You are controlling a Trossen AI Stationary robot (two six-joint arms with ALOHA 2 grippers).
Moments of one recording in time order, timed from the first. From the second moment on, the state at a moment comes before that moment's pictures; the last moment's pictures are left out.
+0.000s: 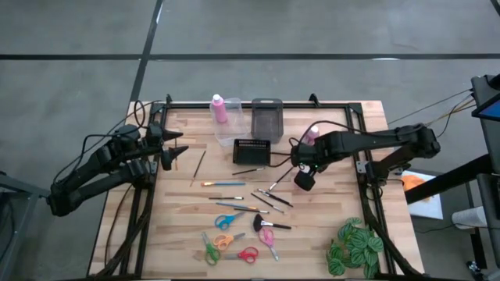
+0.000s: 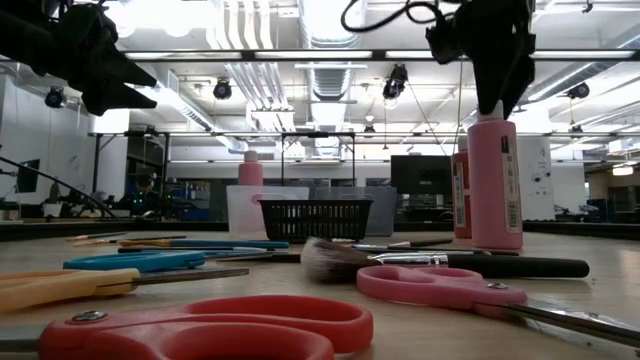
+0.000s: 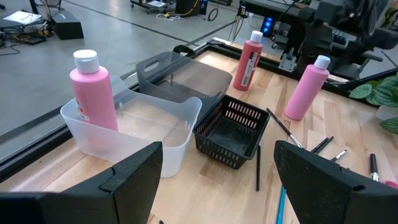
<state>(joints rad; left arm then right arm) 0.56 0.20 0.42 -0.54 0.16 -0.11 0.05 1.46 1.23 -1.20 0.08 0.70</state>
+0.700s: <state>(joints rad) 0.56 0.20 0.42 -0.54 0.16 -0.11 0.05 1.47 1.10 -1.03 0.02 0.70</state>
